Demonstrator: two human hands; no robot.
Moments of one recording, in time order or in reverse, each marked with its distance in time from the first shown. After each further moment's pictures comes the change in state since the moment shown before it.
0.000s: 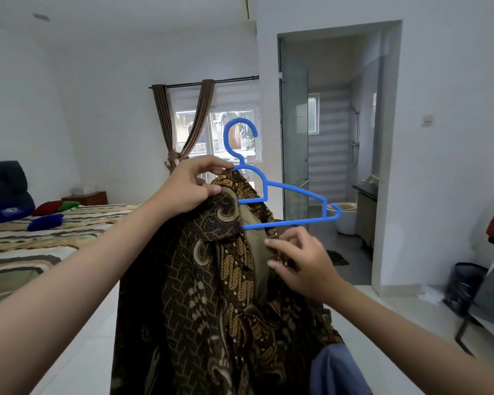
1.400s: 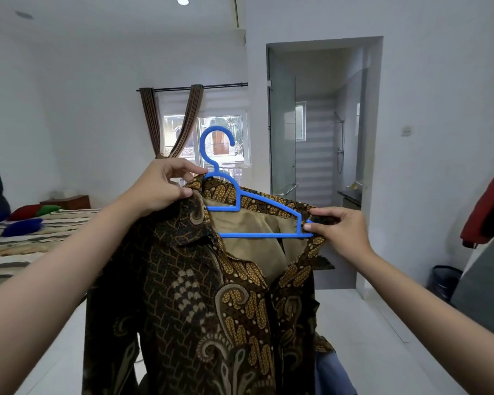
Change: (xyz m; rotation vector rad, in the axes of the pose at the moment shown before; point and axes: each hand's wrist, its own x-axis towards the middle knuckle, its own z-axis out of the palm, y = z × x) left_hand -0.002 -0.008 -0.032 -0.012 -0.032 -0.073; right_hand 0.034 0.035 -0.077 0.471 0.134 0.795
